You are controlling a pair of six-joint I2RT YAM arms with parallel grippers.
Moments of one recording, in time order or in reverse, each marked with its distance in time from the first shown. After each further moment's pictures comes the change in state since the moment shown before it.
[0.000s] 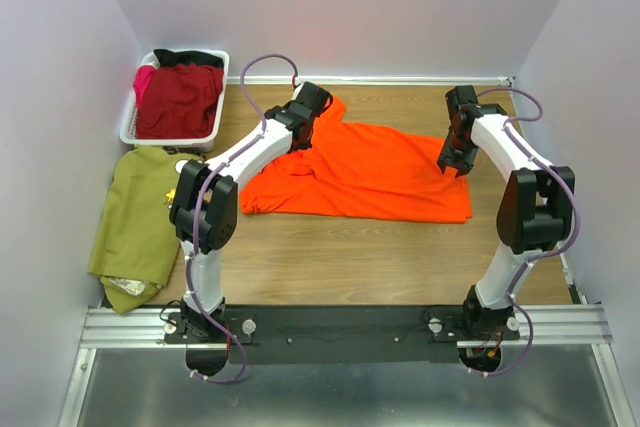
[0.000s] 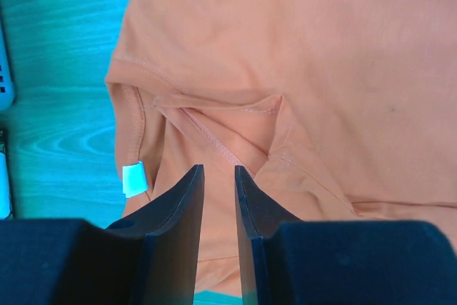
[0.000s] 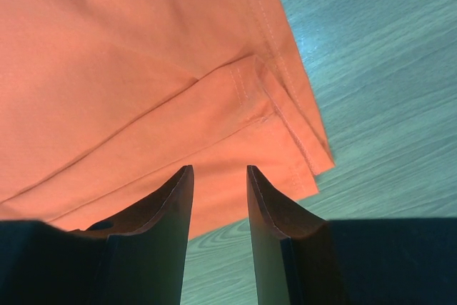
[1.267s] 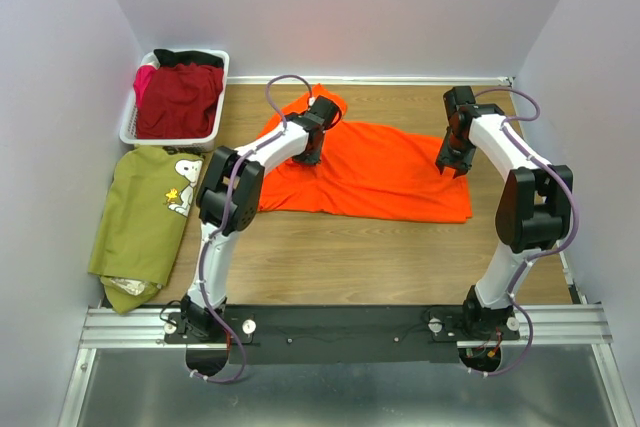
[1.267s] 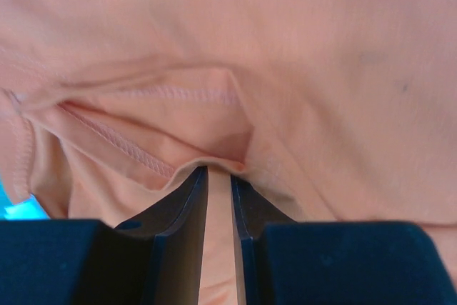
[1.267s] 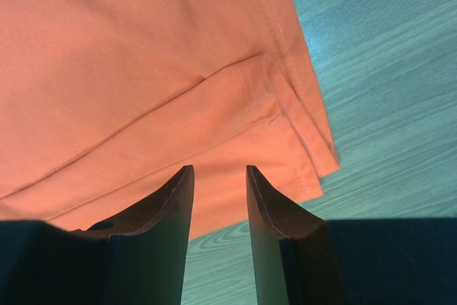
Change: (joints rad) left arm 0.001 0.218 0.082 -0.039 0.148 0.000; right arm 0.010 0.014 0.000 0.006 -0.005 -0.003
